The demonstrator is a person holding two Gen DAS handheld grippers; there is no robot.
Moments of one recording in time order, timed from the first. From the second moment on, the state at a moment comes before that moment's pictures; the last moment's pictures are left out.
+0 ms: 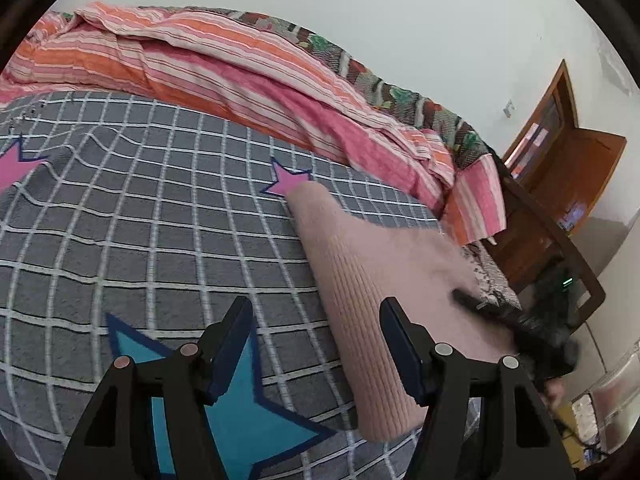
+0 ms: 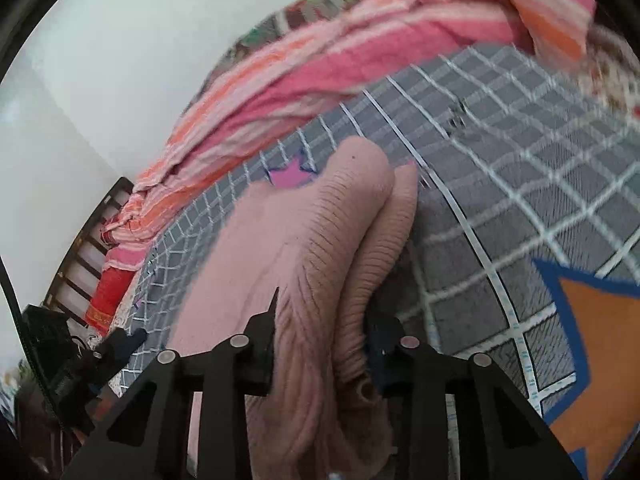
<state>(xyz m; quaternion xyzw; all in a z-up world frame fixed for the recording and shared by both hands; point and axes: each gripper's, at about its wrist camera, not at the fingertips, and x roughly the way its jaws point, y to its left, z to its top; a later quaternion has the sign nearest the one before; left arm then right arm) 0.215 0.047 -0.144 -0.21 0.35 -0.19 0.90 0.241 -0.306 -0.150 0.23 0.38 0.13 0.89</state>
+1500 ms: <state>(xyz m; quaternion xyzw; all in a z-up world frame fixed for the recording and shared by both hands) 0.213 0.052 -0.173 -0.08 0.36 -0.15 0.92 0.324 -0.213 -0.146 0.16 0.38 0.15 0.90</state>
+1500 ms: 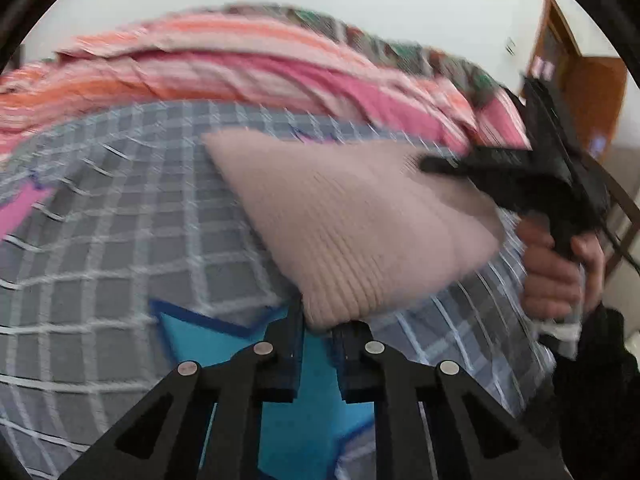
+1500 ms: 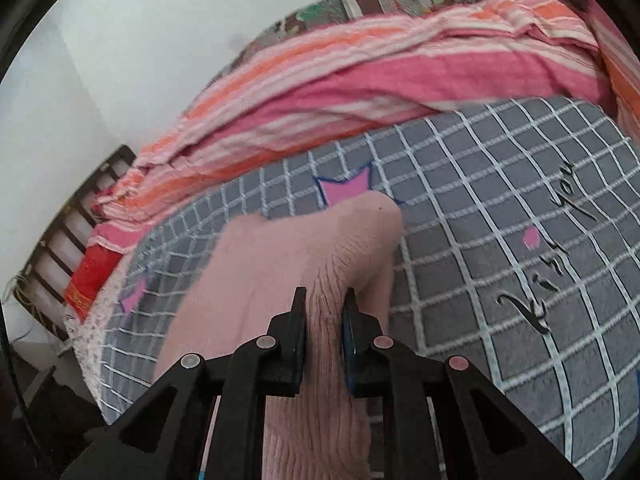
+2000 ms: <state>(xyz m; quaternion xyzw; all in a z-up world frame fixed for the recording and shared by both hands) 0.198 0.093 -0.179 -0.13 0.39 -0.15 0.90 0.317 -0.224 -0.144 0.13 0.37 0.15 0.91</state>
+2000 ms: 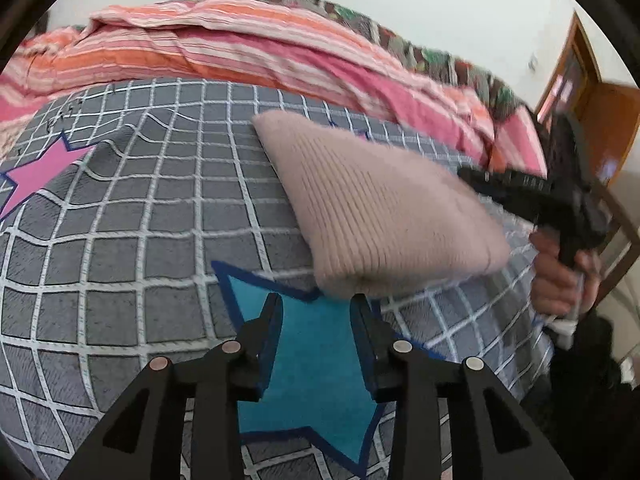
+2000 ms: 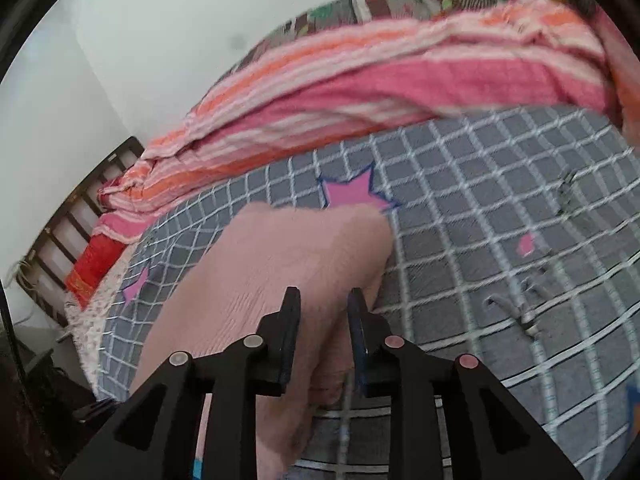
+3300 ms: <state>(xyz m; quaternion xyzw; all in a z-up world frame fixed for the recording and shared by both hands) 0.278 0.063 -0.158 -0.13 0.39 -0.14 0.90 0.336 -0.207 -0.154 0.08 0.37 0.15 0.91</state>
